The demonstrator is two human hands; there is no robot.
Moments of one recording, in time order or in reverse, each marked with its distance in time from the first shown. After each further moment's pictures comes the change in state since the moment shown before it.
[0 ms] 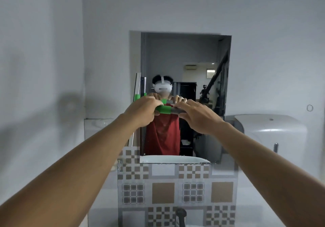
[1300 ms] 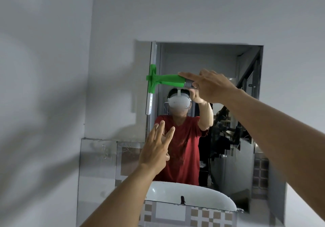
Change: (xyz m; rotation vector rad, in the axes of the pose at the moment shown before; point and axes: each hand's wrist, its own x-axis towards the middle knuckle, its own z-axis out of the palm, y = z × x) left_hand 0.047 -0.048 0.162 0.205 0.105 -0.162; right_hand 0.172 0.071 -0.043 -0.267 0.153 -0.045
